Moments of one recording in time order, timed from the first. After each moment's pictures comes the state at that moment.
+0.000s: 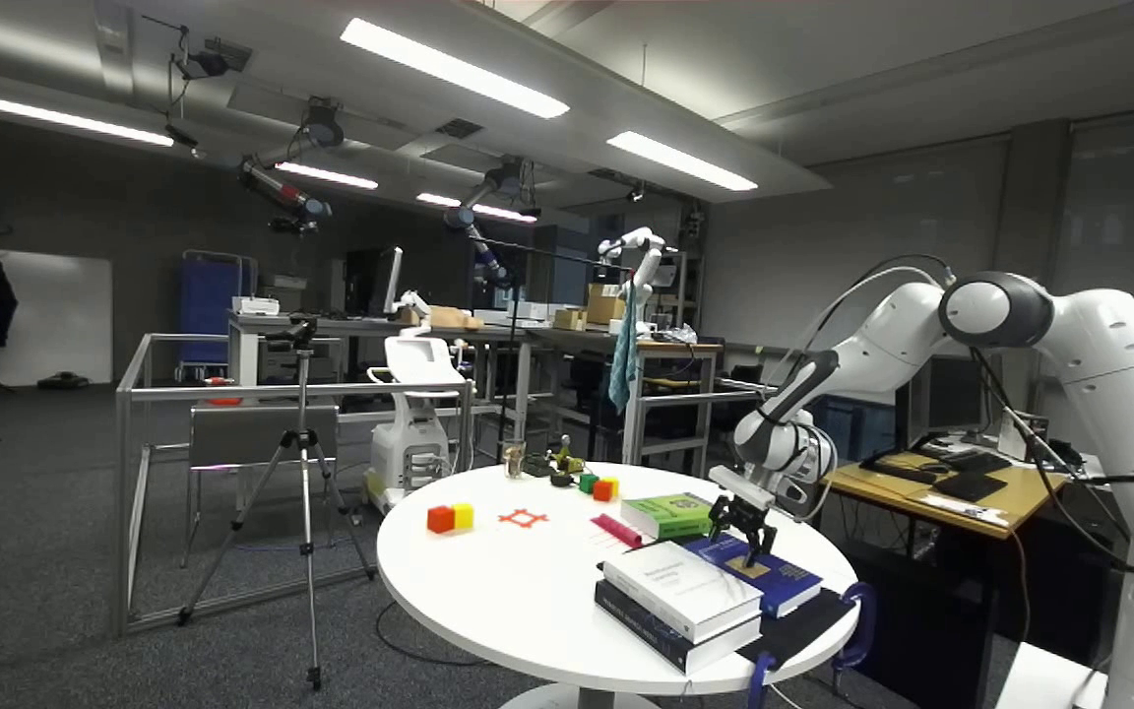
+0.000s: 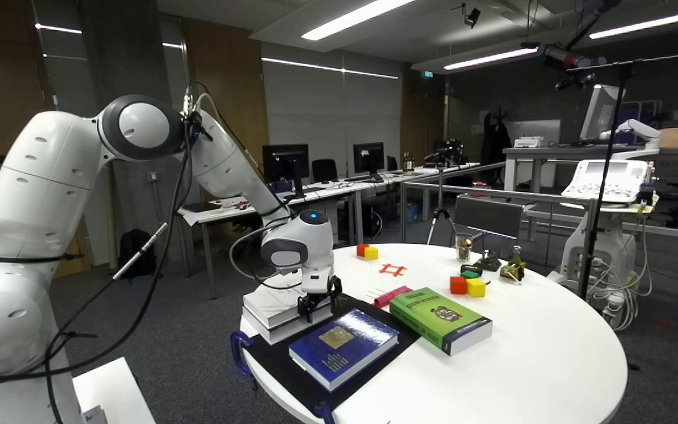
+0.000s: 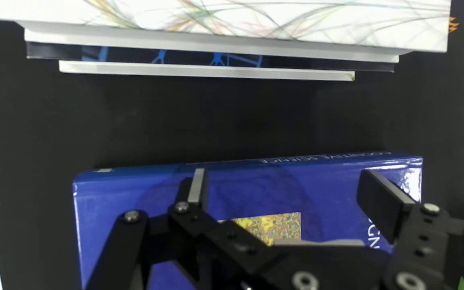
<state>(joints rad) -0.02 0.48 -0.06 -2.11 0.66 2.72 0.99</state>
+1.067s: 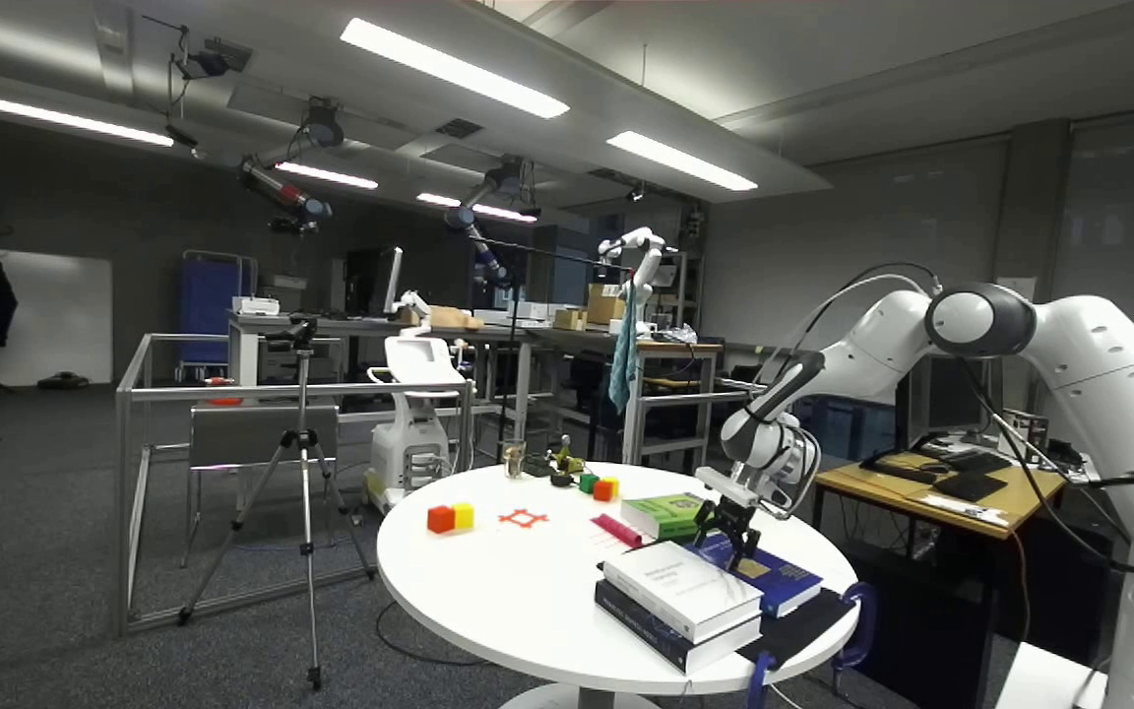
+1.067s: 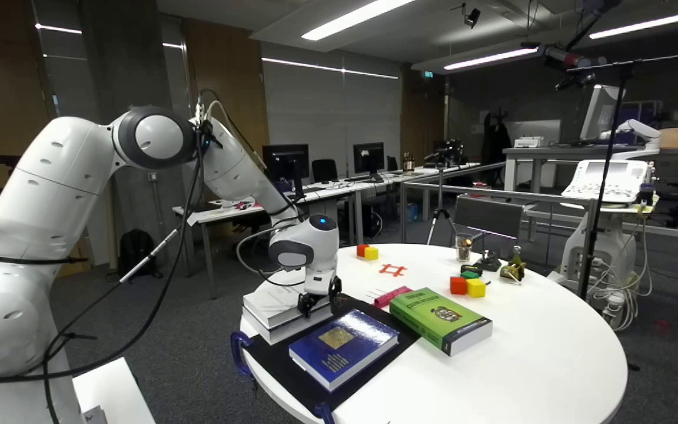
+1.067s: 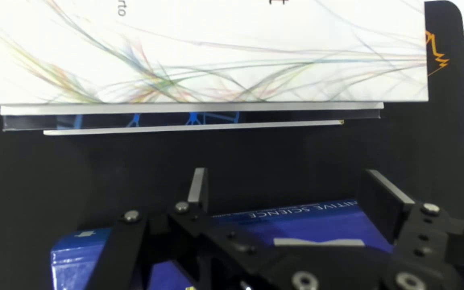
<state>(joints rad) -0.05 0.54 -0.01 -2.01 0.74 2.63 0.99</state>
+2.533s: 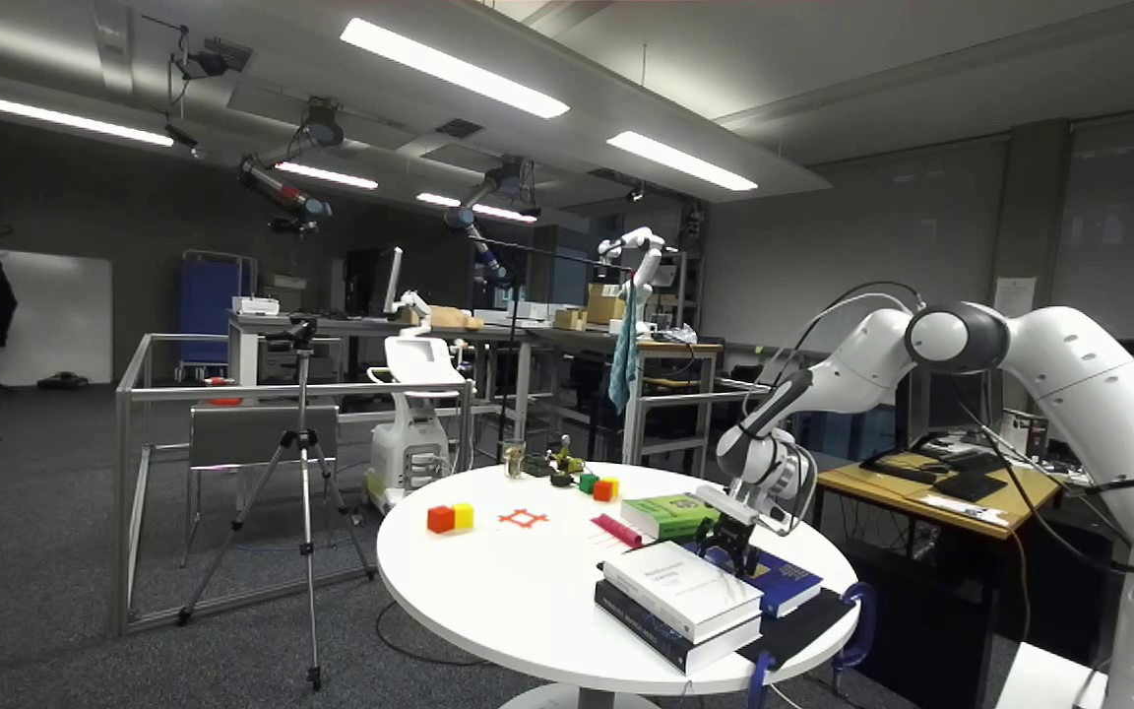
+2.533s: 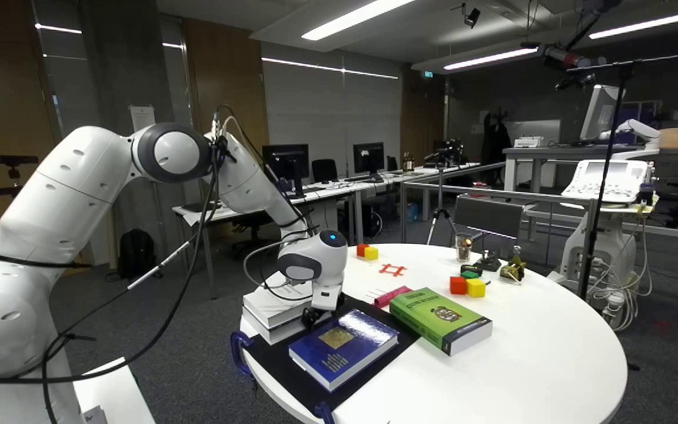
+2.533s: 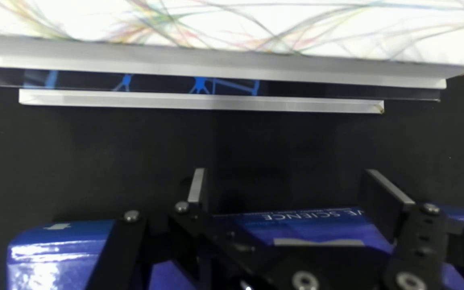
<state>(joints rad) -0.07 0.65 -0.01 -1.94 0.76 2.59 0.90</state>
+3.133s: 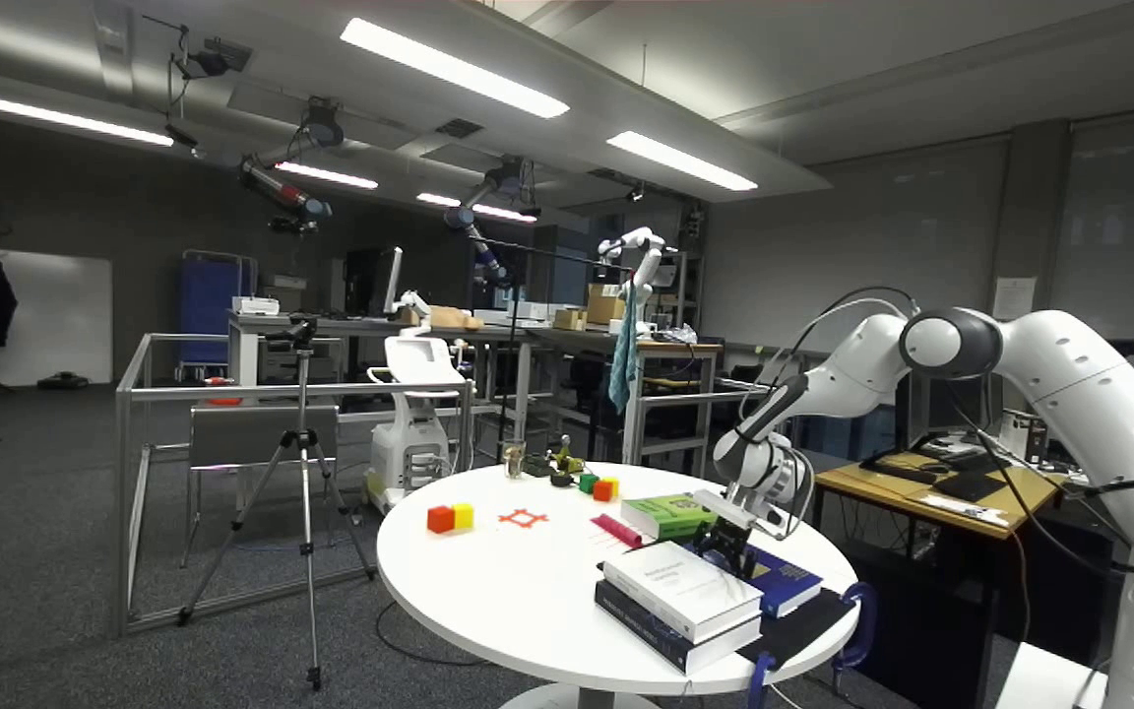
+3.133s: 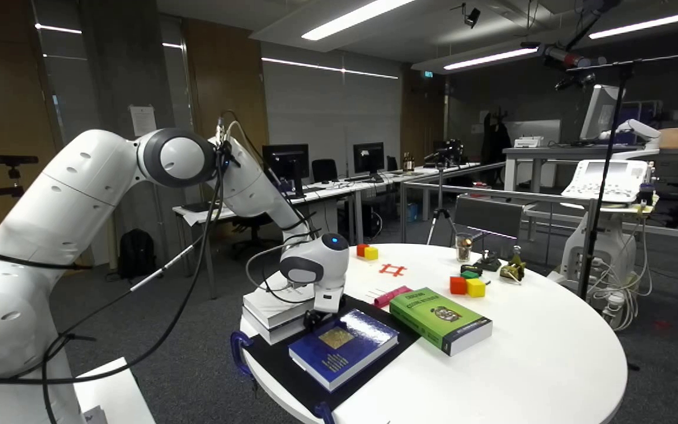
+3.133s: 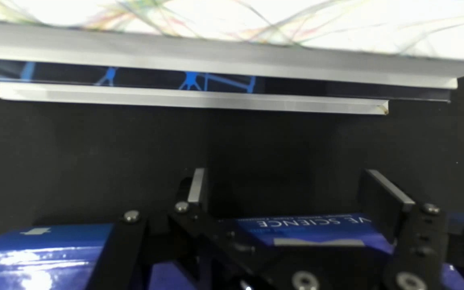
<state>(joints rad) -0.07 0.69 -0.01 -1.91 0.76 2.59 0.89</state>
